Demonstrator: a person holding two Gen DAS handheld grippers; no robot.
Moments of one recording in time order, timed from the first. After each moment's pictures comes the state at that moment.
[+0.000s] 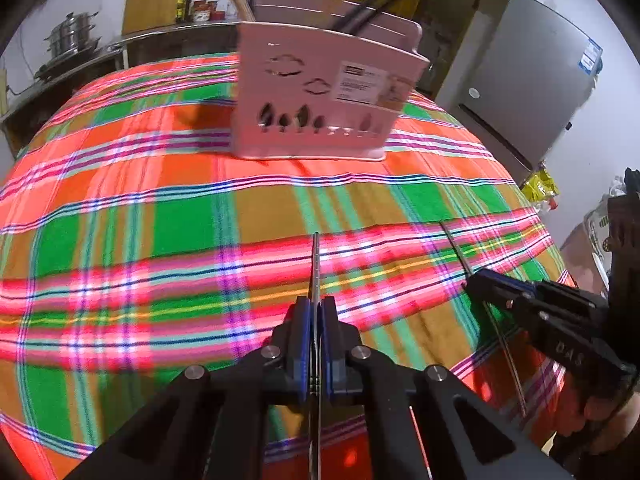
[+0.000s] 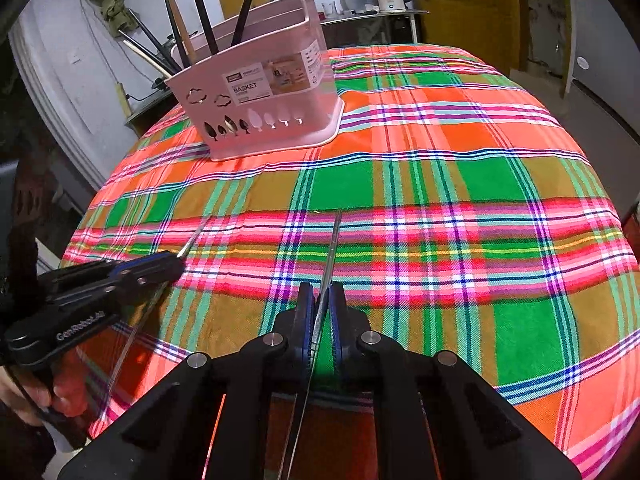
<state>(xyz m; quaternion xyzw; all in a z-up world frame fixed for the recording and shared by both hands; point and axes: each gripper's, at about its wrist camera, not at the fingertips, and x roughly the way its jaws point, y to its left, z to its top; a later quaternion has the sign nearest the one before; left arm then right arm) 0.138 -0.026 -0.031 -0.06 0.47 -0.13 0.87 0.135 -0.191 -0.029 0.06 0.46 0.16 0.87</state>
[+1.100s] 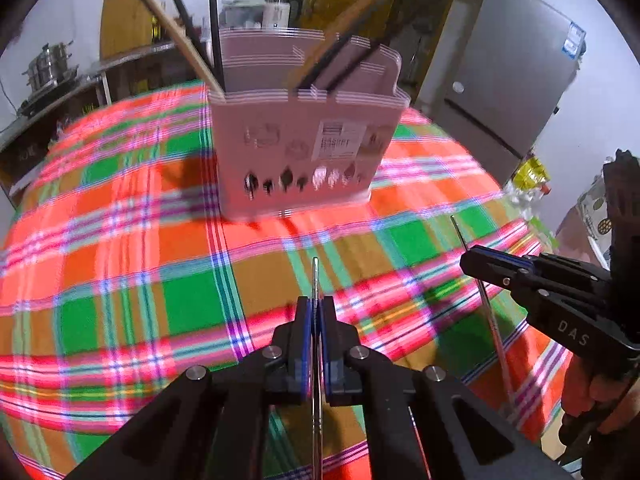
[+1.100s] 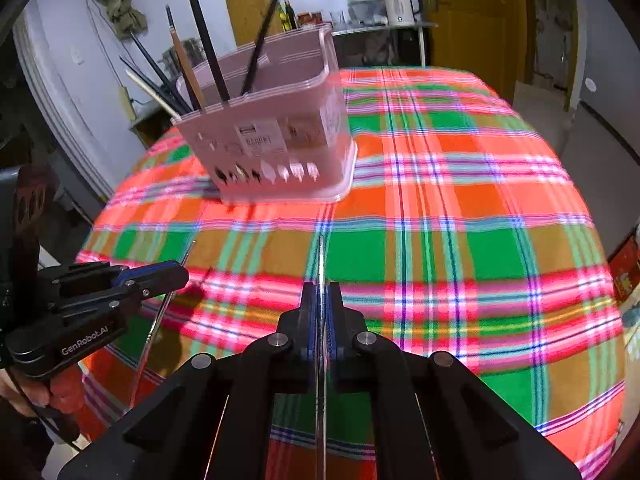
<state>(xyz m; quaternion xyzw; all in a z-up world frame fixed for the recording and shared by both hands) 0.164 -0.027 0.019 -0.02 0.45 -0.16 0.88 0.161 -0.183 0.014 0.04 0.44 0.17 0.88</state>
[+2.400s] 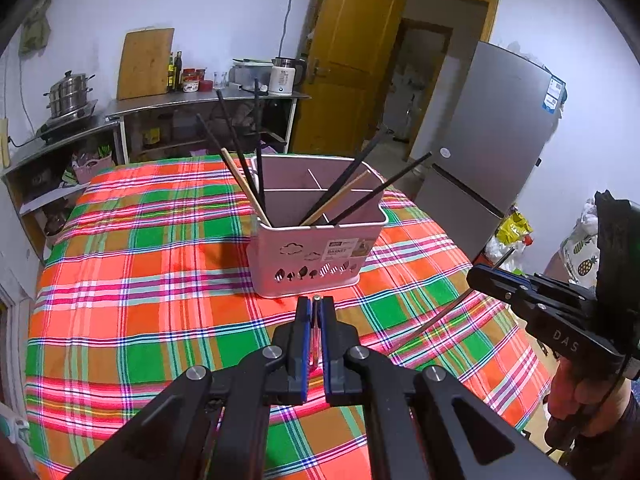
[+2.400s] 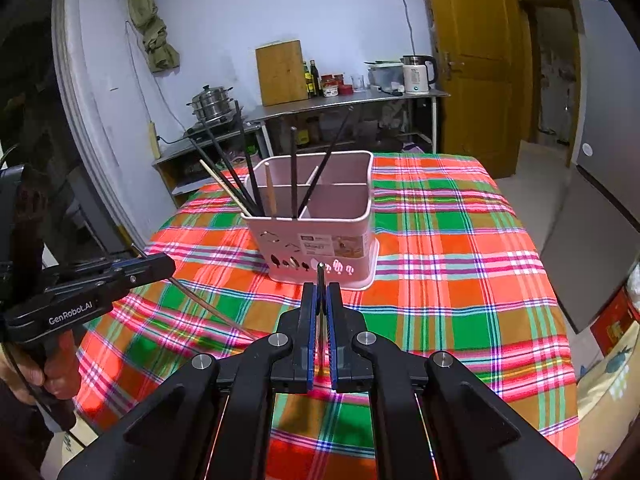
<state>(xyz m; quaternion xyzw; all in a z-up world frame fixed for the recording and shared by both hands) 0.137 0.015 0.105 -0.06 0.37 -0.16 0.91 0.135 -0.169 0.100 0.03 0.35 0.19 0.92</state>
